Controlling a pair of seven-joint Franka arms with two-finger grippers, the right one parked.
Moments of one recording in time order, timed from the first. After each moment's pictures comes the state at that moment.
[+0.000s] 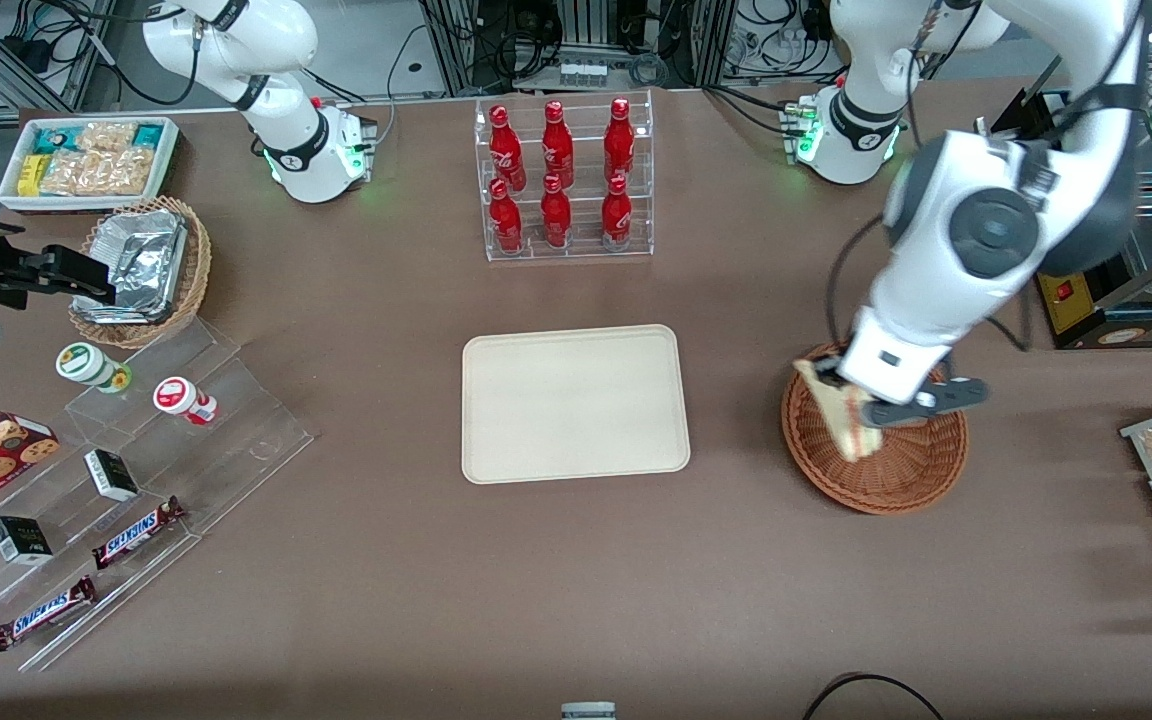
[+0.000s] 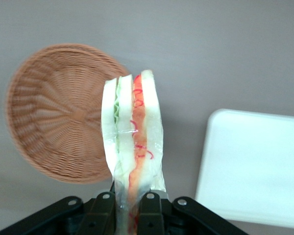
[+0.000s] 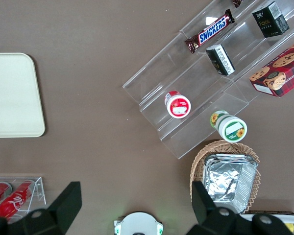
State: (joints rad) arm -0.29 0.21 -0.12 -1.71 0.05 1.89 -0.57
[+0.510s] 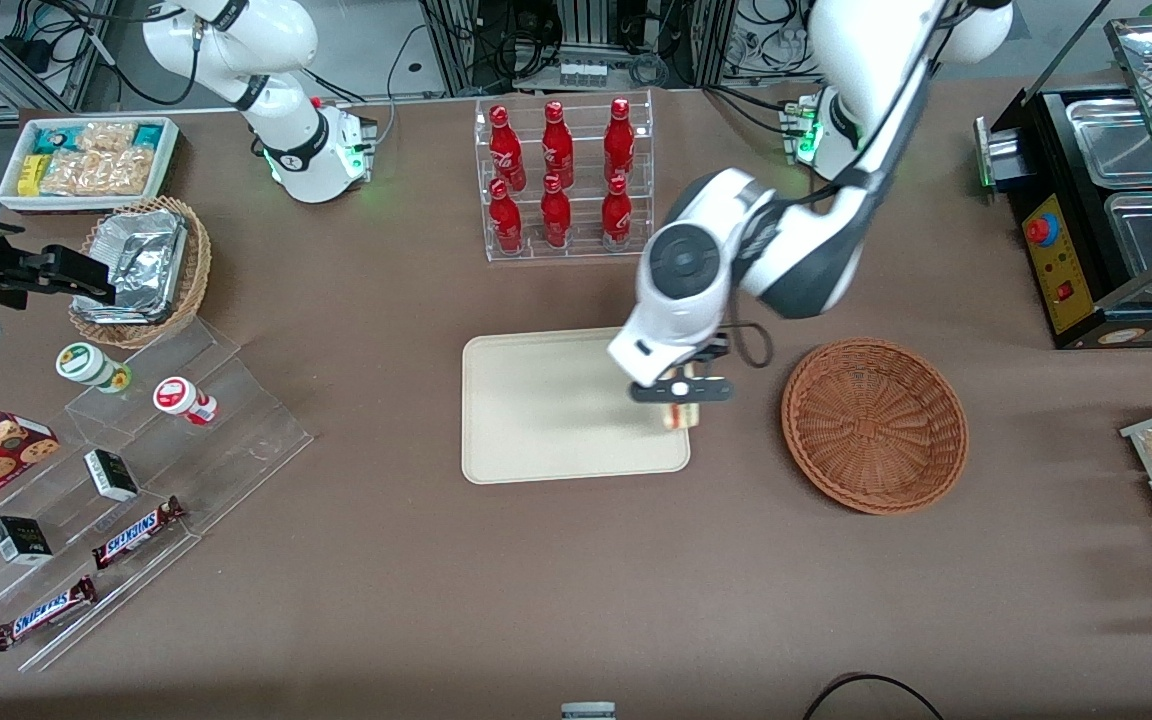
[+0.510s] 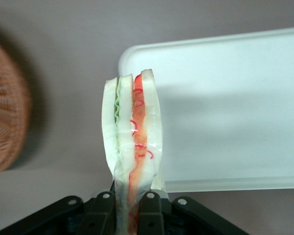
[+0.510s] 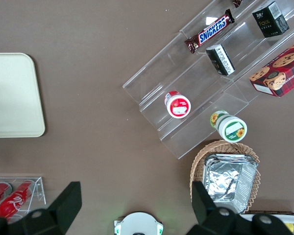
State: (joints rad) arm -0.58 0.51 -0.12 -1.55 0.05 1.90 -0.66
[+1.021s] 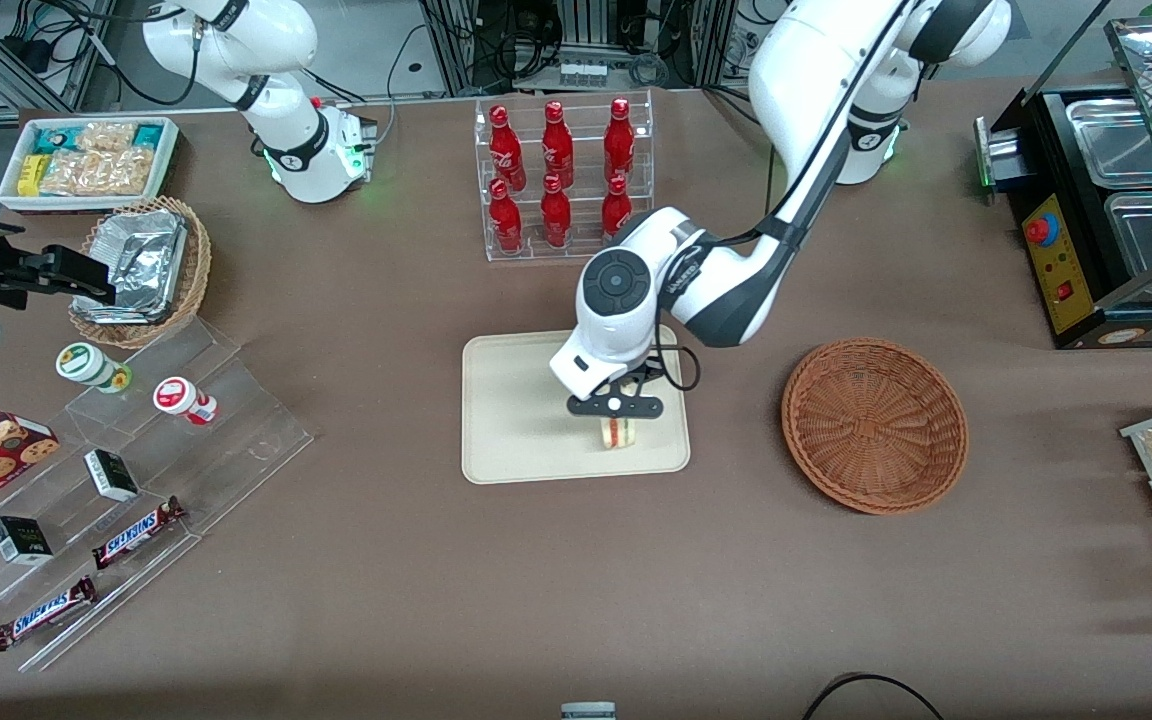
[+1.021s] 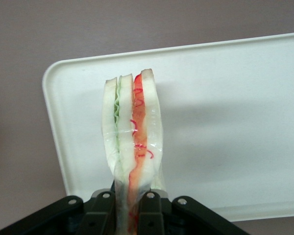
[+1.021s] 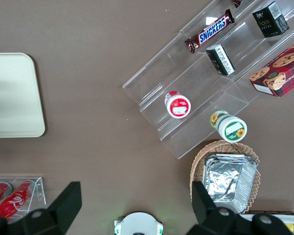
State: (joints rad) arm -0.65 0.65 -0.12 -1.48 0.05 2.10 -0.72
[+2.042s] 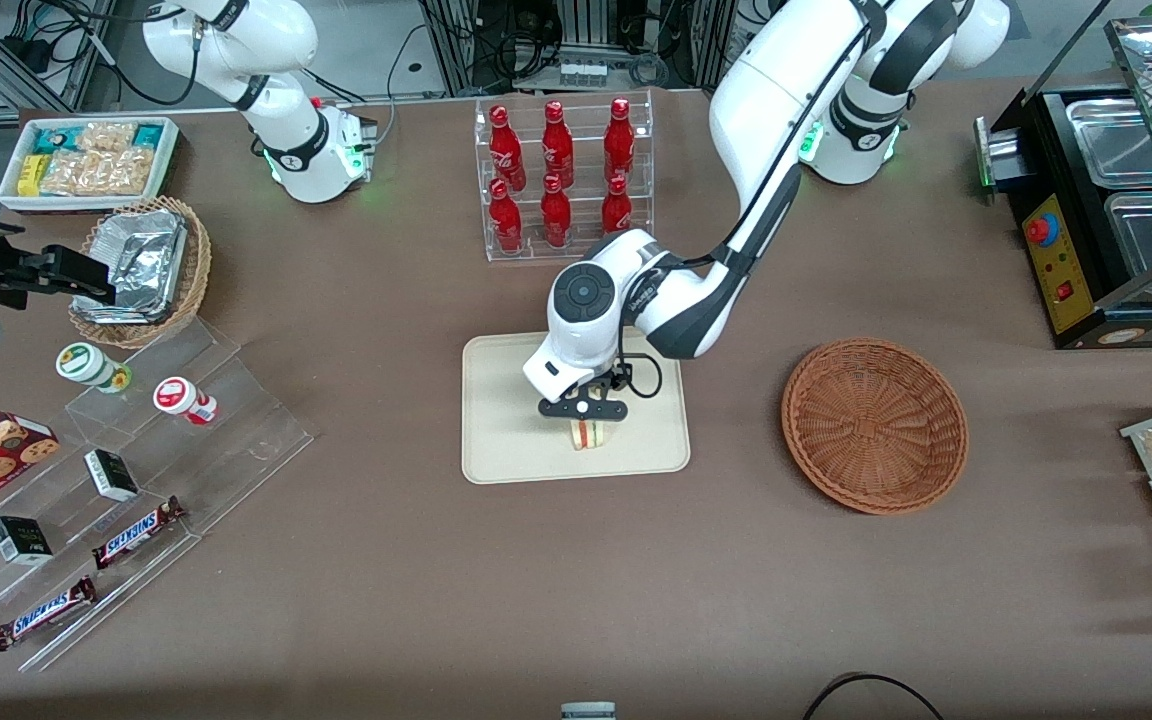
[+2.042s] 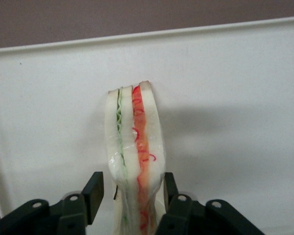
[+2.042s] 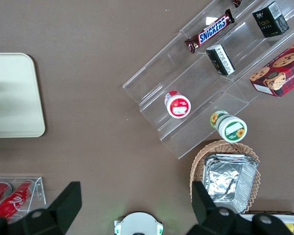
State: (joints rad) arm -0.70 0.76 -0.11 -1.43 0.05 2.20 -0.76
